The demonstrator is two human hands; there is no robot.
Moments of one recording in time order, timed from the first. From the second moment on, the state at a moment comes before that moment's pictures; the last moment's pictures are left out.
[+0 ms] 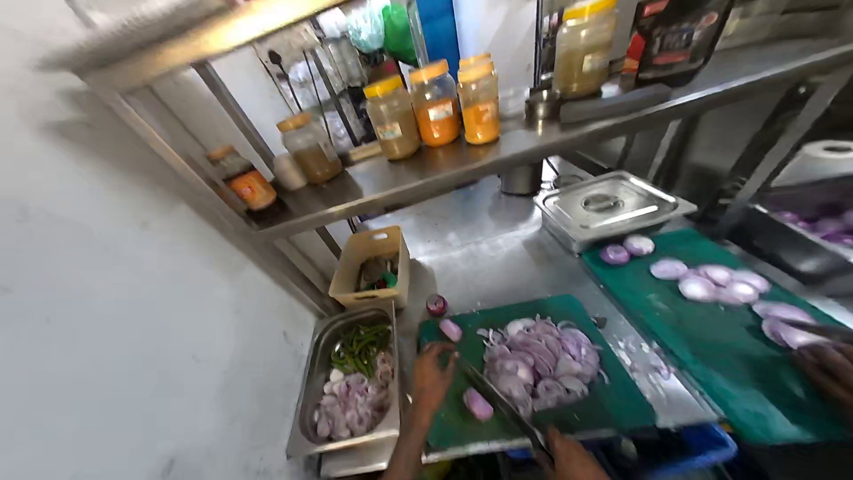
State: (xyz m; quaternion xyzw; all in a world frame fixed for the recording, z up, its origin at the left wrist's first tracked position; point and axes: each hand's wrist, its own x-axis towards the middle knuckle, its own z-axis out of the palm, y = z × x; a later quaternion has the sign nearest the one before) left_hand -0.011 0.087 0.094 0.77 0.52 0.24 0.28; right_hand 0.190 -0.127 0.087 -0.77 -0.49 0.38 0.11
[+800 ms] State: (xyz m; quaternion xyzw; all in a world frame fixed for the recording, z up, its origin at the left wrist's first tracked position) left_hand -0.028 0.048 0.078 0.90 0.29 0.10 0.32; right_hand 0.160 -0.102 0.174 -0.76 -0.53 0.36 -0.12
